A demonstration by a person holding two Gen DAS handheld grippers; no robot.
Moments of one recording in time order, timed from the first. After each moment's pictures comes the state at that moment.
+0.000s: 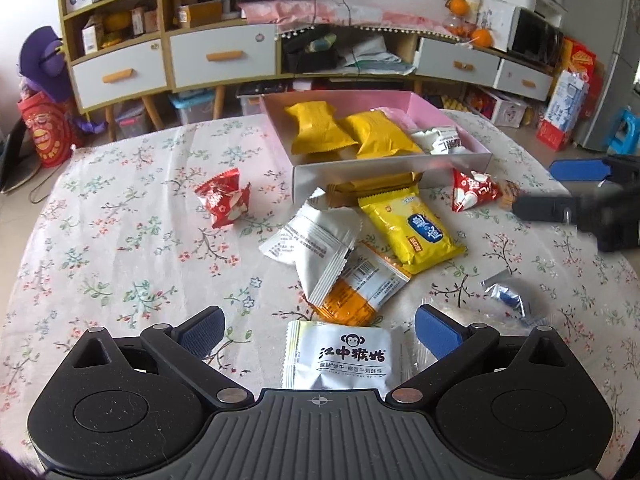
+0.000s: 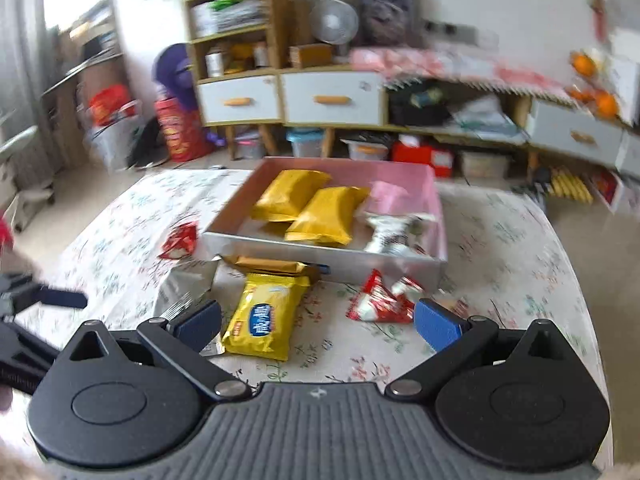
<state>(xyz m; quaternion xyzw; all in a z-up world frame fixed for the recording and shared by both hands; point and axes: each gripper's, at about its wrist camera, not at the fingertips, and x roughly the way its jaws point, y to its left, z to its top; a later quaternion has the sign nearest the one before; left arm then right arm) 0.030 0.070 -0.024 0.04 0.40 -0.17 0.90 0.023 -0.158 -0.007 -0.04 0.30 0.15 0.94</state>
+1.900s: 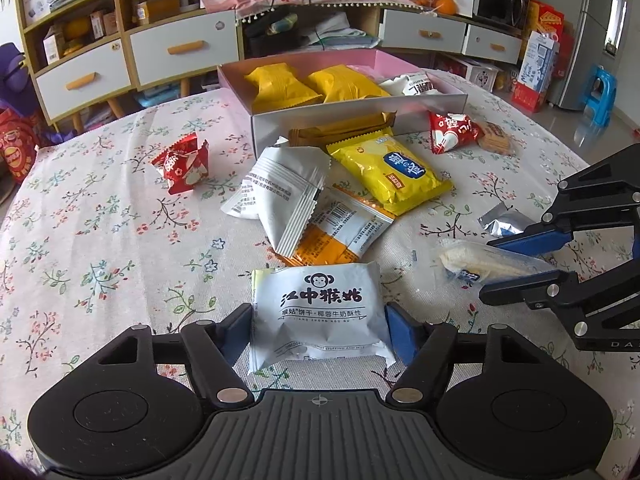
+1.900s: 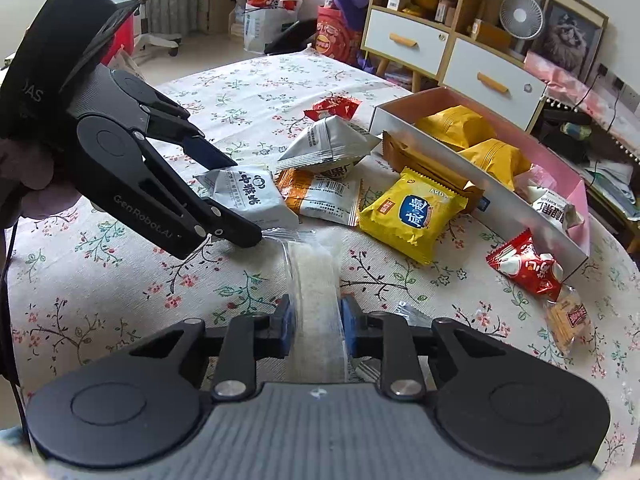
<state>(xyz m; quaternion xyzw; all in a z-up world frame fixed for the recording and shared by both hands) 0.021 0.059 -0.060 0.09 0.41 -0.20 0.89 -0.026 -0.112 -0.050 -0.22 0.35 0.30 0.86</state>
